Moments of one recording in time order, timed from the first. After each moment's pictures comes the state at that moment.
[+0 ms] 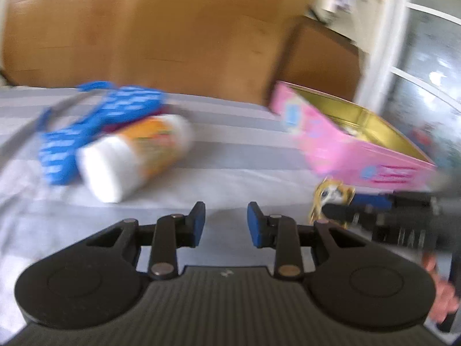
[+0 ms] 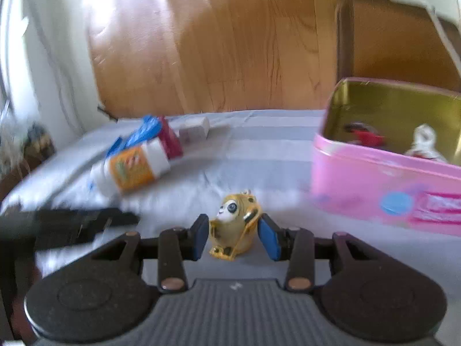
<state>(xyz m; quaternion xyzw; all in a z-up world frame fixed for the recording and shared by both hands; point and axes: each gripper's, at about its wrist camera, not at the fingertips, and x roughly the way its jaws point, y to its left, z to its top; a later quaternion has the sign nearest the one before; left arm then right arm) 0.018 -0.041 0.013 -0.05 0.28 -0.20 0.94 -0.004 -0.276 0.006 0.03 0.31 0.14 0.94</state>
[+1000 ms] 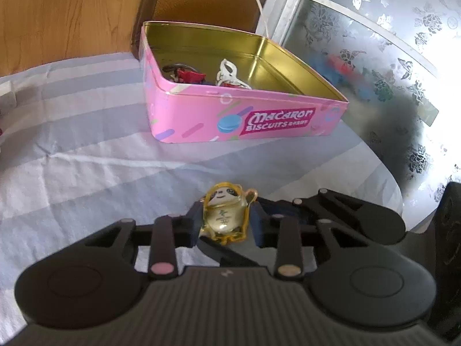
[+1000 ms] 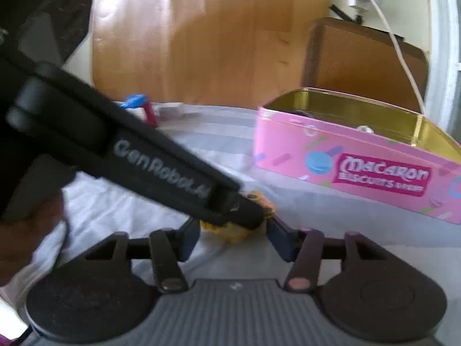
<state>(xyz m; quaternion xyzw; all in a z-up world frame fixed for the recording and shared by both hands) 0.016 -0.171 0.027 0.01 0.38 -0.36 0.85 -0.059 -0.302 -0.008 -0.04 0.28 0.08 0.96</state>
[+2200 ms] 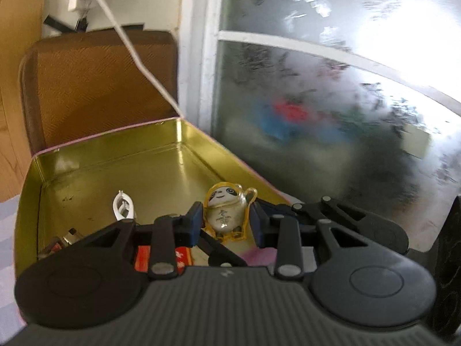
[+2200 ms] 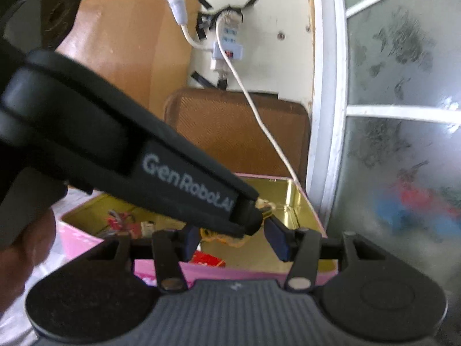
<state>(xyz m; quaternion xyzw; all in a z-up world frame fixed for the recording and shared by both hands) 0.079 -0.355 0.082 0.08 0.26 -0.43 0.86 -0.012 -0.448 0.050 -0.02 0.14 -0.09 0.99</state>
